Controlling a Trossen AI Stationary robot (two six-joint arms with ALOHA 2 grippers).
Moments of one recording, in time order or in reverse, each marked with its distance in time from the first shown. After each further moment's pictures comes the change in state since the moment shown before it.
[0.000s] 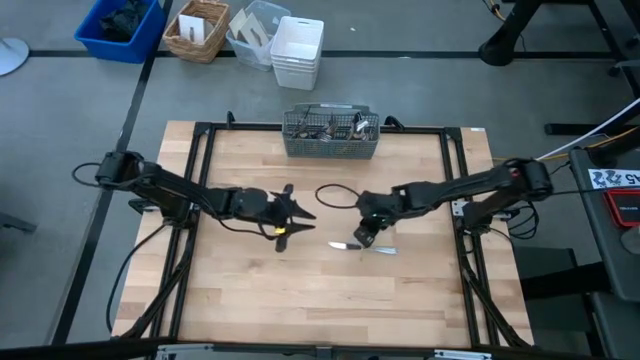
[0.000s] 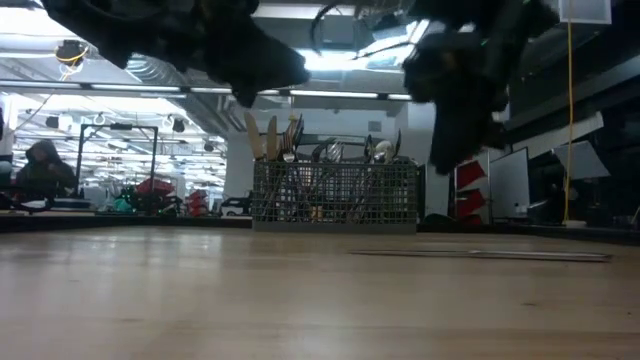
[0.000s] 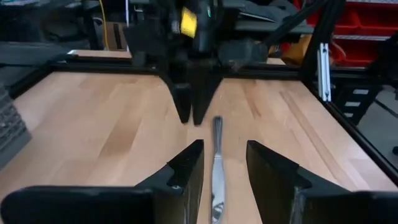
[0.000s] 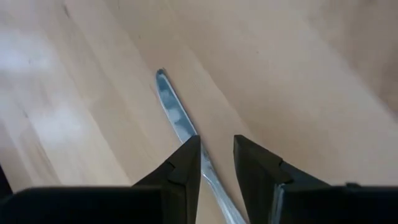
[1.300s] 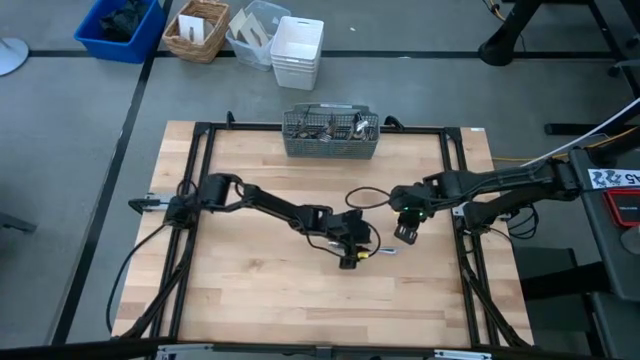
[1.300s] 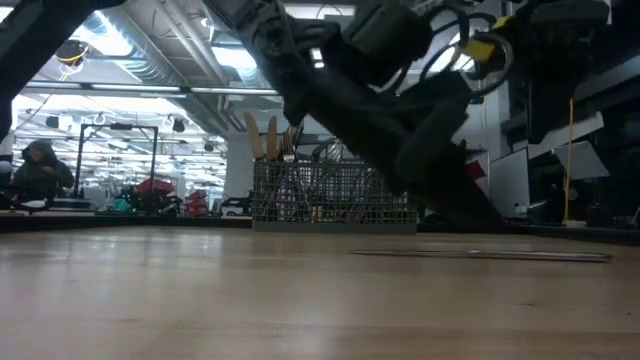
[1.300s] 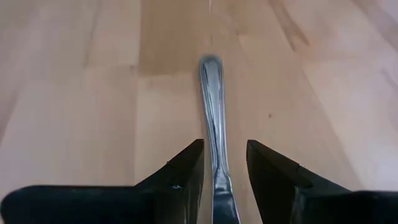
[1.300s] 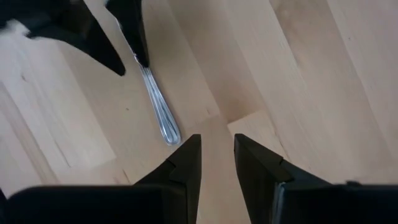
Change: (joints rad) left arm 0.024 0.870 0.904 -0.443 0.112 0.099; right arm 0.000 -0.286 0.000 -0.501 0.004 -0.230
